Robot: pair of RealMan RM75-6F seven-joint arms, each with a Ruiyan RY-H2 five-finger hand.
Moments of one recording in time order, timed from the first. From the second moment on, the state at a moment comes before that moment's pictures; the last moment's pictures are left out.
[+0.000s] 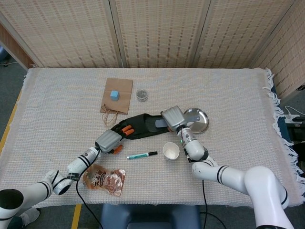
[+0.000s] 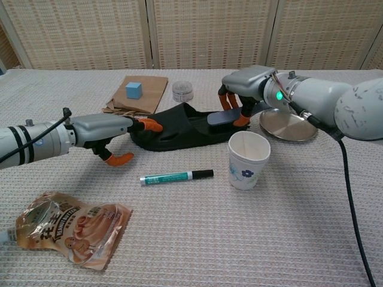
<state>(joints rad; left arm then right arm) -0.88 -1.69 0.01 -0.94 1.55 0.81 -0.30 1.08 -1.75 0.19 -1.03 -0.80 0.73 -0.64</state>
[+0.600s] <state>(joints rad) -0.88 -1.69 0.01 -0.94 1.54 0.82 -0.29 1.08 -1.79 0.20 -0.99 -0.87 0.74 -0.59</state>
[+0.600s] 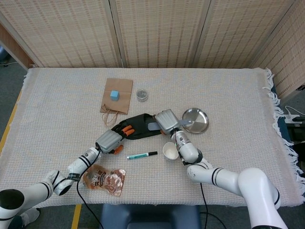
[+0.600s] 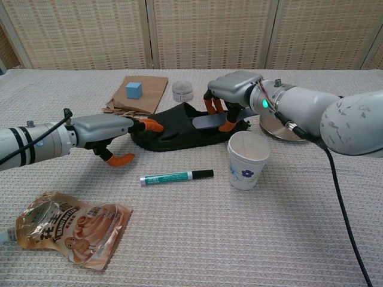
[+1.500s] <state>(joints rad) -0.86 -1.65 0.00 -1.03 1.53 0.86 -0.22 1.07 -1.74 0.22 -1.09 -0.89 0.77 -0.59</state>
